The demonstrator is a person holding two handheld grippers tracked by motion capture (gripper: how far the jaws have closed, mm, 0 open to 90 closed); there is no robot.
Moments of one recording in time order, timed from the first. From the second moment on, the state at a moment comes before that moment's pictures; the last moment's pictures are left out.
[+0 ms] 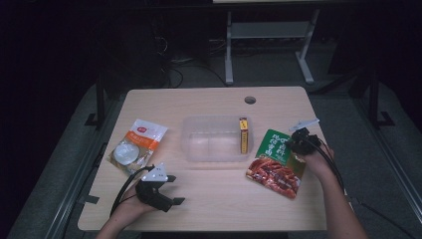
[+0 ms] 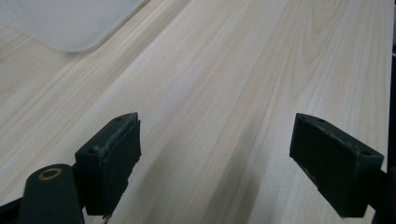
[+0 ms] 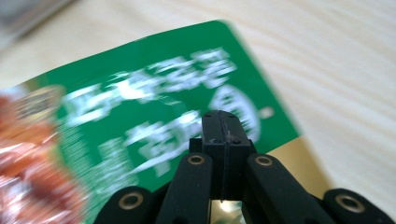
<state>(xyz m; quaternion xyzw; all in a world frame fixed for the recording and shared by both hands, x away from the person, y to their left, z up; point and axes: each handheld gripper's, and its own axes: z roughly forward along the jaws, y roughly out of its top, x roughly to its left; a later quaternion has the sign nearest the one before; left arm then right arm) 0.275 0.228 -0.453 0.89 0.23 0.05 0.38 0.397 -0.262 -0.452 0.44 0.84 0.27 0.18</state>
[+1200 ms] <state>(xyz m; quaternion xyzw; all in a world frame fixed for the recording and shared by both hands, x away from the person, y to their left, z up) 0.275 0.222 -0.459 0.90 0.23 0.04 0.37 0.376 -0.274 -0.458 0.44 0.85 0.24 0.17</state>
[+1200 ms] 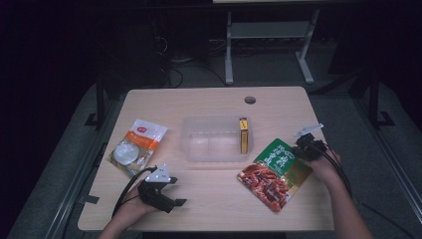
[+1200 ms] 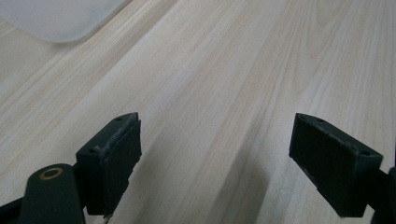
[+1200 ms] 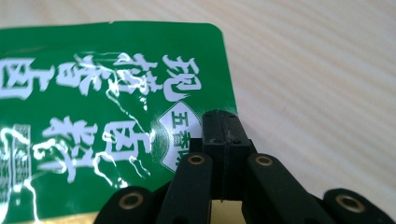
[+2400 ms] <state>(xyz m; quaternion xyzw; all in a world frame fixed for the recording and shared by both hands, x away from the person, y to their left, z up) 0.274 0.223 -0.459 0.90 0.23 0.05 0.37 0.291 -0.237 -0.452 0.35 0.90 0.23 0.11</state>
